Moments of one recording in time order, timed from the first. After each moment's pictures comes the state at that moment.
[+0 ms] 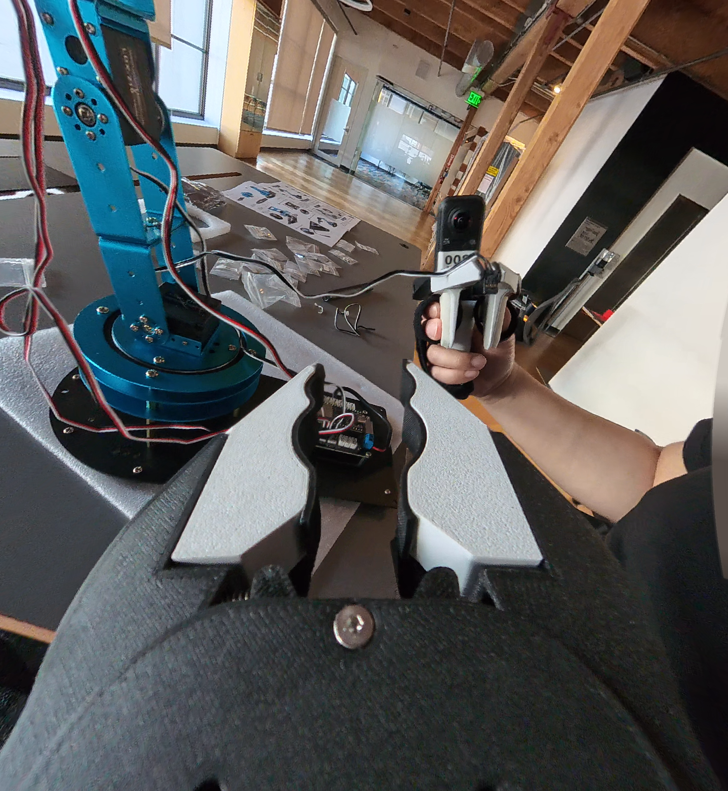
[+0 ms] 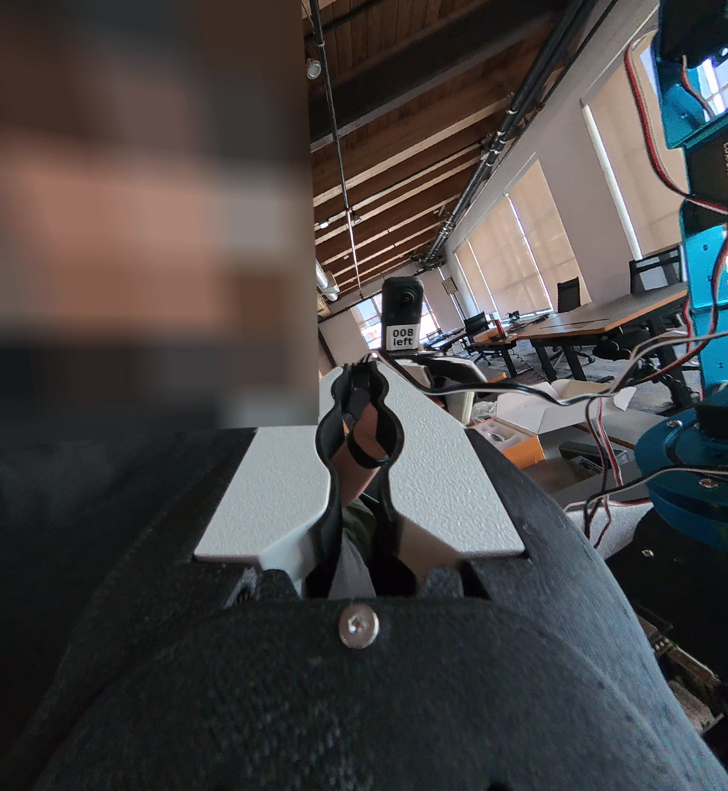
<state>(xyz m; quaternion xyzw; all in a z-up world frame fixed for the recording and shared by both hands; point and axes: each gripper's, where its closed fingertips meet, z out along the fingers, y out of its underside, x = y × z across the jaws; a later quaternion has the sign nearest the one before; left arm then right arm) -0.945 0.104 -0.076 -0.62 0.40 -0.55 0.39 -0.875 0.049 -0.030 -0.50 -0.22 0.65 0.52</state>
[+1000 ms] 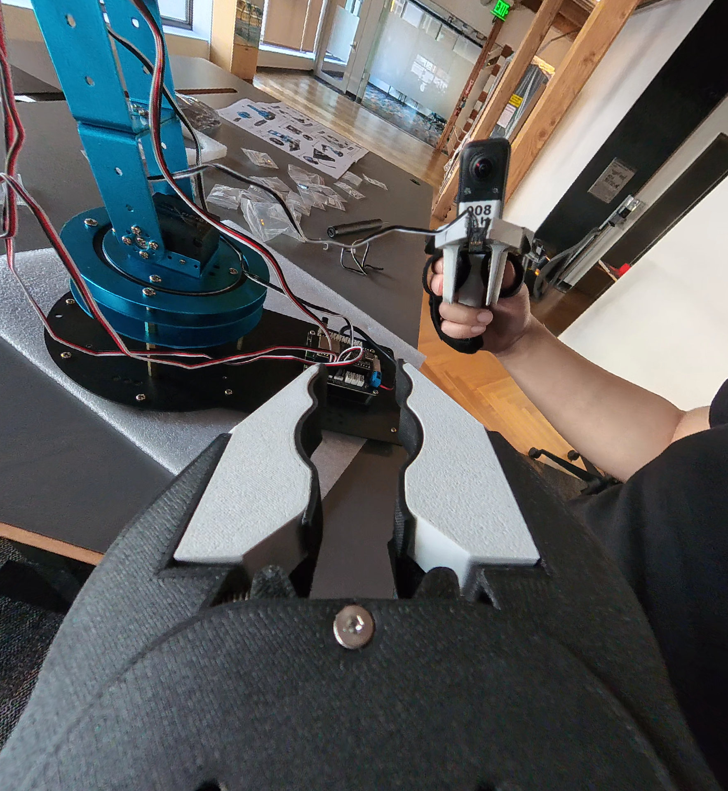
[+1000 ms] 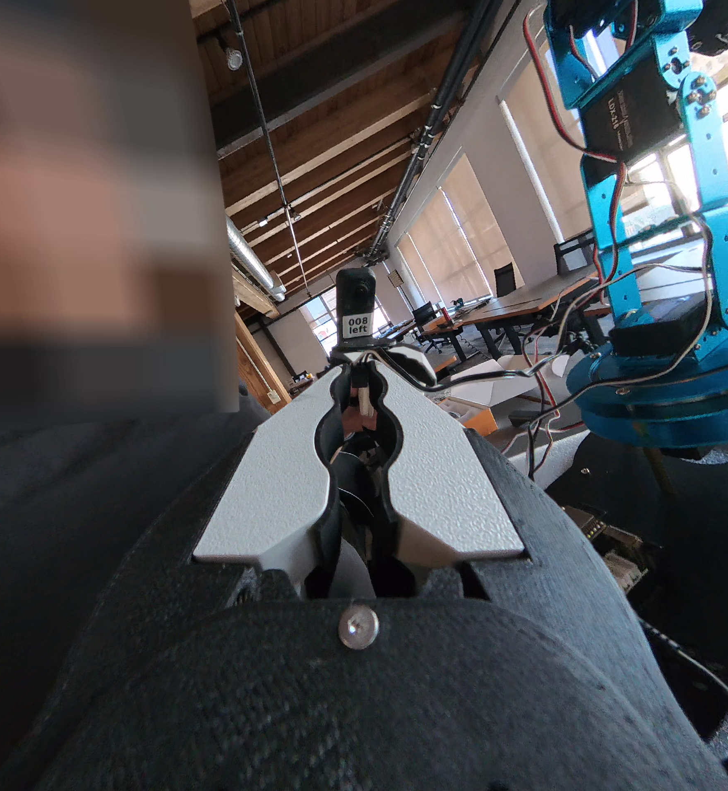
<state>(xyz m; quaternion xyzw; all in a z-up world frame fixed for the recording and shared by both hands) -0.960 0.095 -0.111 -0.66 0.42 -0.52 0.35 -0.860 0.053 -0.063 -0.56 -0.18 0.62 0.53</state>
